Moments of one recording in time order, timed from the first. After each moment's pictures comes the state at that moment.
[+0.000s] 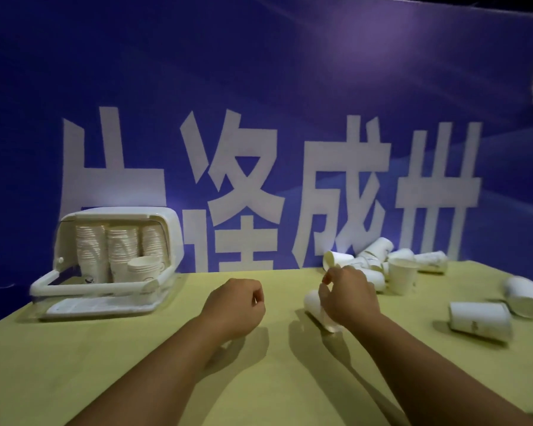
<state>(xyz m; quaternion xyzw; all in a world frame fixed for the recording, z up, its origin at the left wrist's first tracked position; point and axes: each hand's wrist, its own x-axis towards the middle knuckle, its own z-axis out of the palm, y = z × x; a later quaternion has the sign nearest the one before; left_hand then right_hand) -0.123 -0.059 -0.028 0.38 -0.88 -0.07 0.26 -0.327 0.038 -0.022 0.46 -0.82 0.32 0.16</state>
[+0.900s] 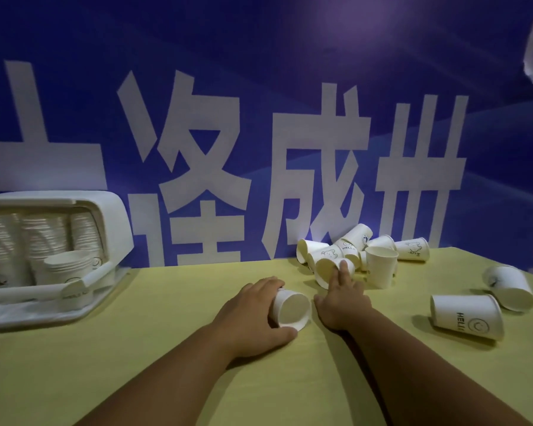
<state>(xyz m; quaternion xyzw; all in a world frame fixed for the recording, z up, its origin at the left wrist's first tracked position) -0.239 -0.065 -0.072 0.28 -0.93 -0.12 0.21 -0.452 -0.009 -0.086 0.43 -0.89 0.15 0.01</state>
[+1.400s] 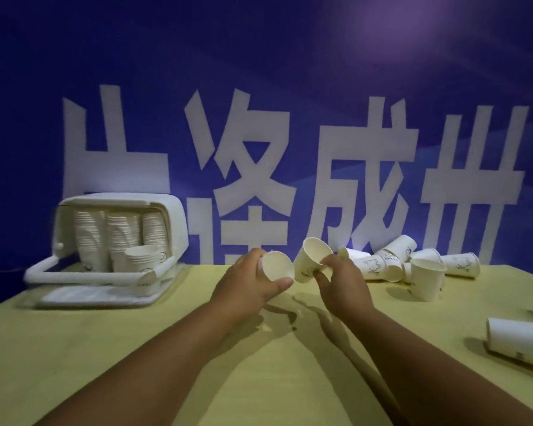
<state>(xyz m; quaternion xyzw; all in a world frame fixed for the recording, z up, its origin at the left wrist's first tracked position) -0.161 -0.088 -0.032 0.39 -0.82 -0.20 0.37 -0.349 -0.018 -0.037 0.49 -0.75 0.44 0.08</state>
